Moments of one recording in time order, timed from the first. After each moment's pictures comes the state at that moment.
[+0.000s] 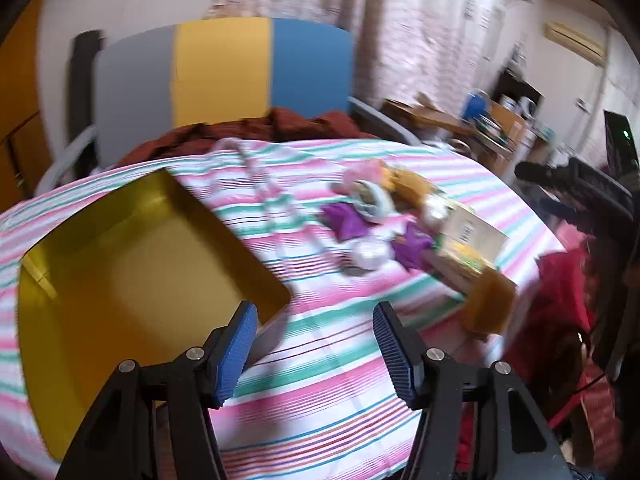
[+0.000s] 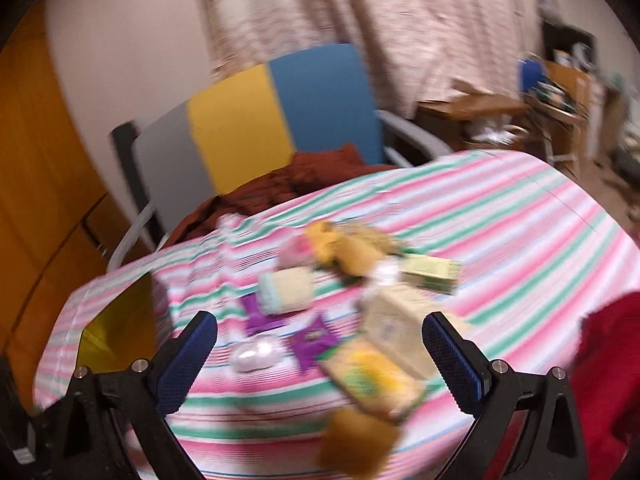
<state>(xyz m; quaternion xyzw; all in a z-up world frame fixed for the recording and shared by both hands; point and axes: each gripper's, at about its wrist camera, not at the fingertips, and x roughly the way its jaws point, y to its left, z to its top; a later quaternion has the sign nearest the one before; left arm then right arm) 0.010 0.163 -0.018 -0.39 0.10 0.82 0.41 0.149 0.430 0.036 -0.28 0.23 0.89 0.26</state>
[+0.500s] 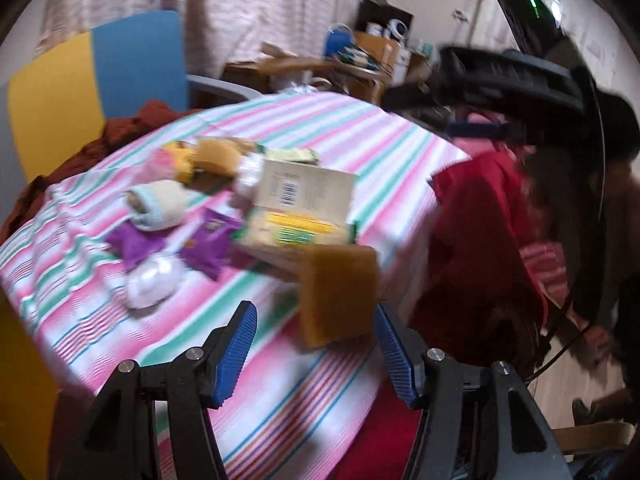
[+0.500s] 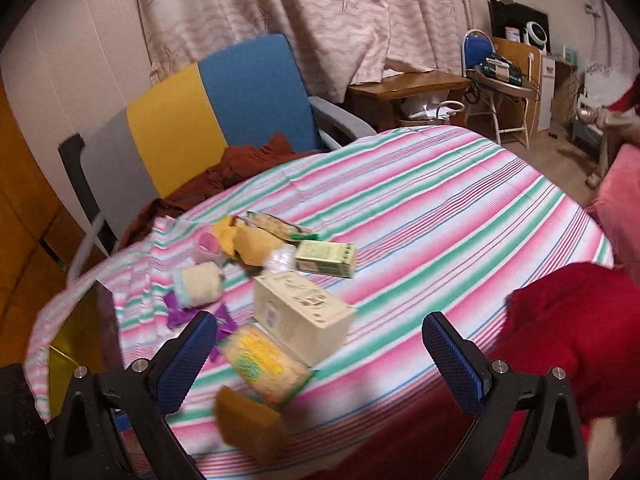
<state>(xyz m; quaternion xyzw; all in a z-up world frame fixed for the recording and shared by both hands) 0.096 0.304 -0.047 -0.37 0.22 0.69 0.58 0.205 0.485 0.029 -0.32 0.24 0.86 0.32</state>
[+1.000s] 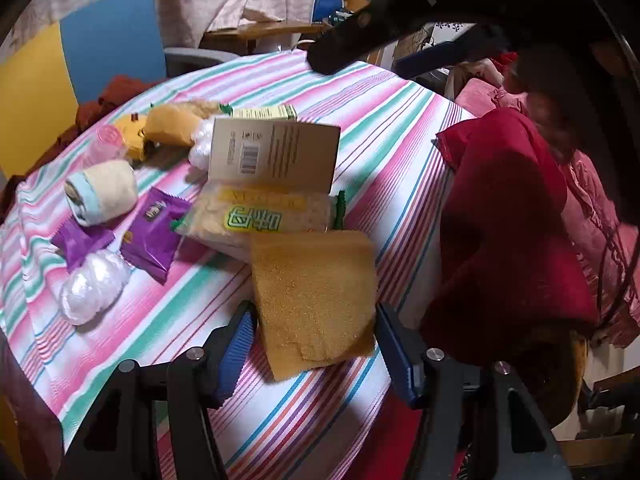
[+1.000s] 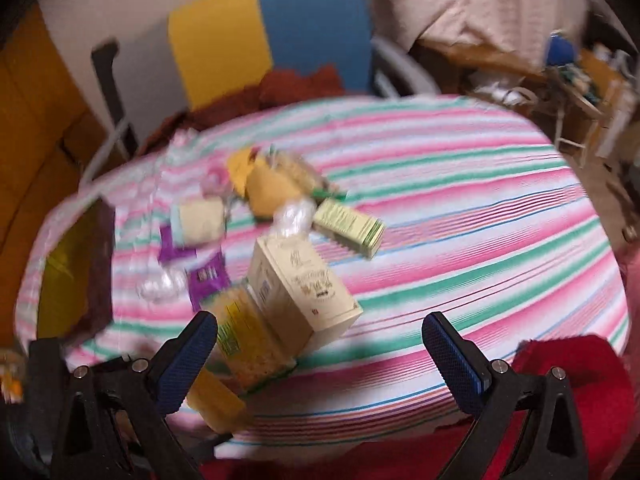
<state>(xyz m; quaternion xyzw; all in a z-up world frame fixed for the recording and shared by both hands) 0.097 0.350 -0.085 -0.41 0.26 0.67 0.57 0.152 0.522 0.008 -0.47 0.19 0.84 0.19</state>
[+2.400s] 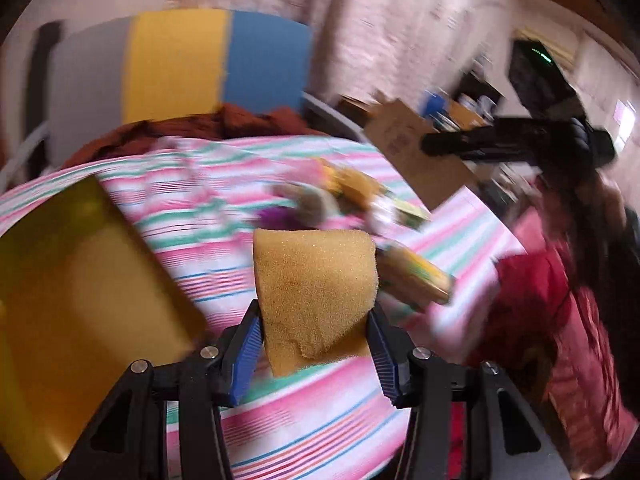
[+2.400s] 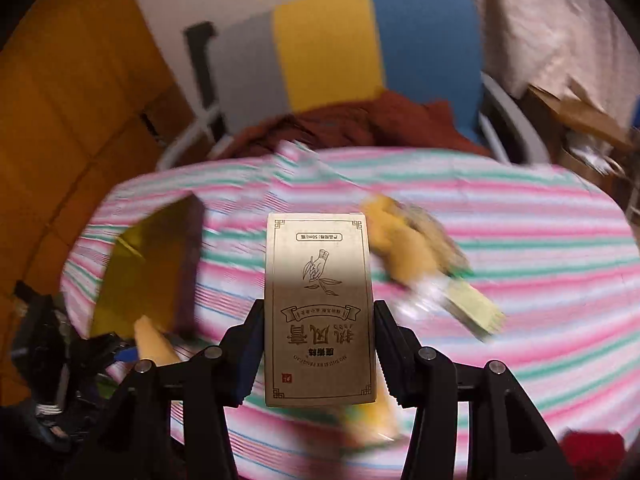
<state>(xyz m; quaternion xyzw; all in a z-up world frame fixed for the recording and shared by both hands) 0.005 0.176 -0.018 -0.40 0.05 0.80 0.44 0.067 0.456 0.066 -0.43 0.15 0.89 0.04</state>
